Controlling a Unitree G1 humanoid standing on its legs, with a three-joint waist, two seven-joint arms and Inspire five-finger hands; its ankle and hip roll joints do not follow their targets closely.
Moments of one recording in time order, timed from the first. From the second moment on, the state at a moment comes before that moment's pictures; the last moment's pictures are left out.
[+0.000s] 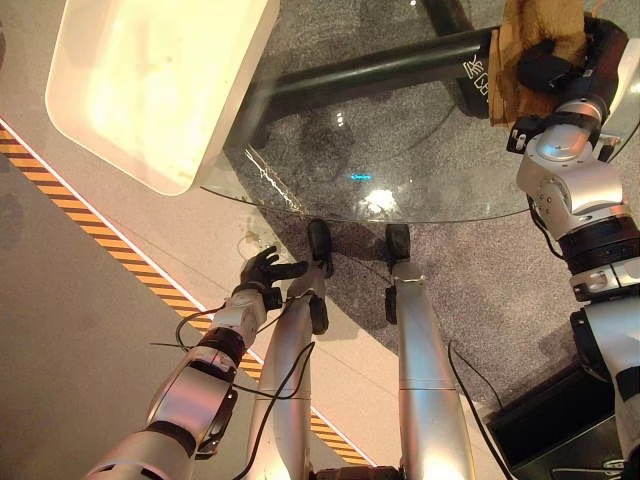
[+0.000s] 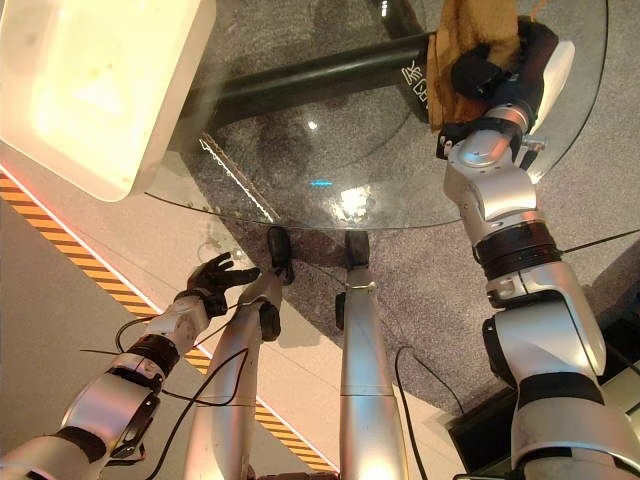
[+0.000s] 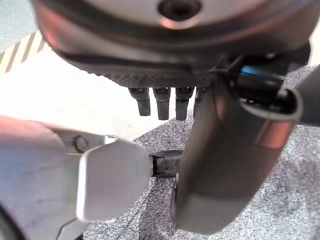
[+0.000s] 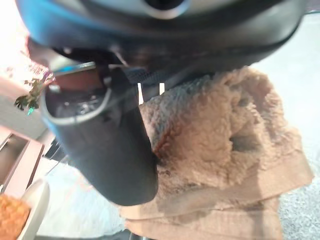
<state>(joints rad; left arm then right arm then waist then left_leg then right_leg) -0.74 0.25 -0.28 1.06 -0.65 0.10 0.21 -1.18 -0.71 0.40 0.58 0.50 0.27 -0.71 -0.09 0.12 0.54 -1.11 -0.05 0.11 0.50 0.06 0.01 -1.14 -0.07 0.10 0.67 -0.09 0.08</state>
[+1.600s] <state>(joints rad) -0.70 0.25 -0.34 1.00 -0.62 -0.03 0.23 -1.16 -0.46 0.82 0.32 0.46 0.28 -0.46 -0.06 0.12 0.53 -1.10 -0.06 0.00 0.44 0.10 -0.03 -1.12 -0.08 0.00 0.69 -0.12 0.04</state>
